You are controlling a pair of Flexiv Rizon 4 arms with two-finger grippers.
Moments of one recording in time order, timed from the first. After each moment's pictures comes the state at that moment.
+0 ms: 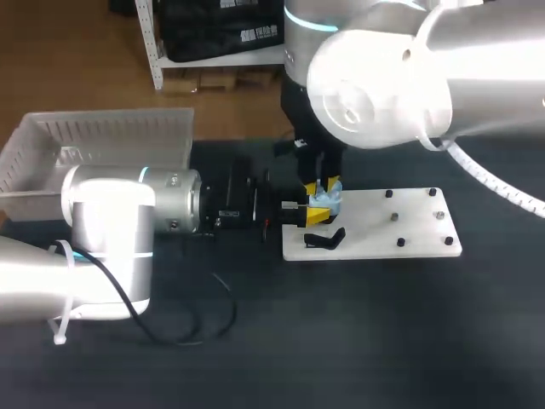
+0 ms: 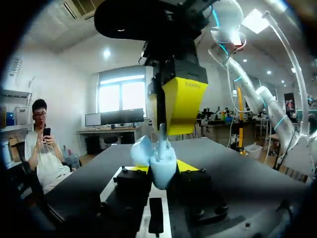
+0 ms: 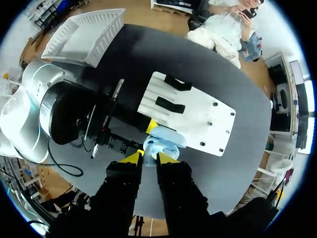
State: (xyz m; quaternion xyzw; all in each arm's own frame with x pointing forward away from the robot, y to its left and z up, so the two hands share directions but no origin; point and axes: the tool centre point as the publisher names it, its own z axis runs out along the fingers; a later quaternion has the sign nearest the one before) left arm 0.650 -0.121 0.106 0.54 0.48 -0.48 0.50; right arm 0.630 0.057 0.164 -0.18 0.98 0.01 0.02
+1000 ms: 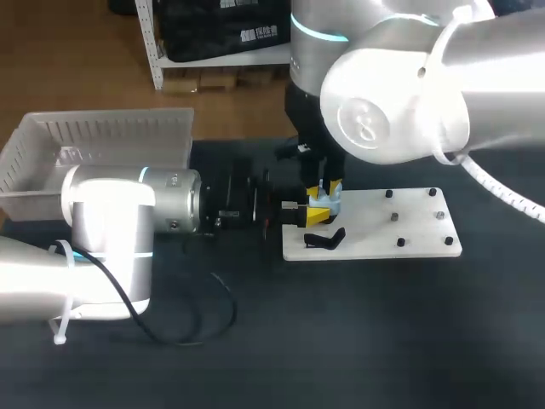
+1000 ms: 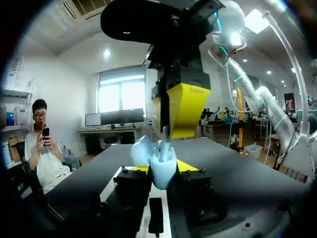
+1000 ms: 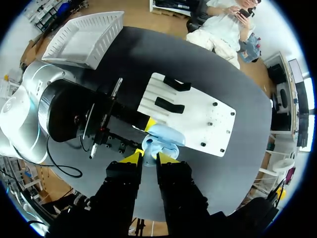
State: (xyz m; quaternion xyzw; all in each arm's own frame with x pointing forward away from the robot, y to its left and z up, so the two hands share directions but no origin) left arm 0.650 -0.121 0.106 0.54 0.48 -0.48 0.50; right arm 0.629 0.055 0.160 -0.18 0.98 0.02 0.04
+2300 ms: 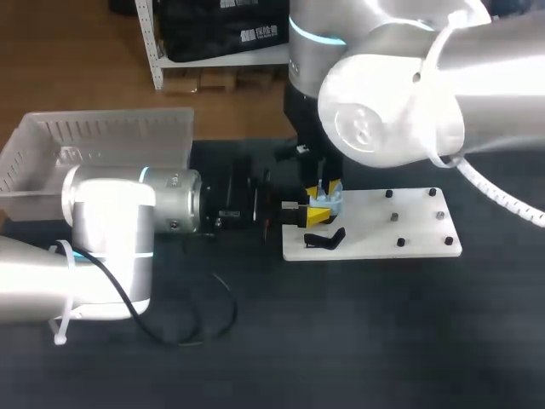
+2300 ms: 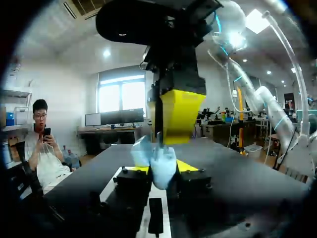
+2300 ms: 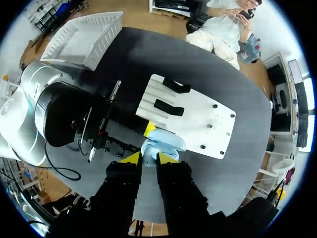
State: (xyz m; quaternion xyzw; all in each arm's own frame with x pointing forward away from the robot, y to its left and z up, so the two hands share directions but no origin) left arm 0.650 -0.121 0.106 0.54 0.48 -0.48 0.50; right arm 0.634 0.055 0.155 -0.18 0.98 0.01 0.04
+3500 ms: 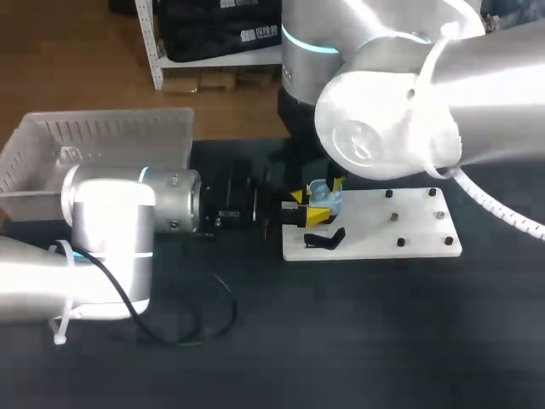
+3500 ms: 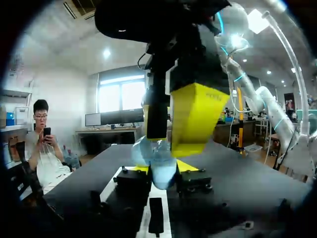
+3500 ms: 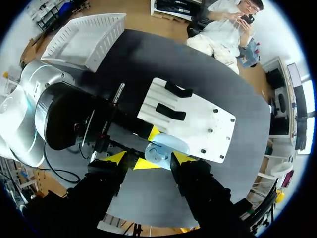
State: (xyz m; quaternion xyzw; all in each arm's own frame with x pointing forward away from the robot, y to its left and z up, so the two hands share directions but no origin) left arm 0.651 -0.121 0.106 0.54 0.48 -0.48 0.50; right arm 0.637 0.063 0.154 -0.19 0.98 0.01 0.06
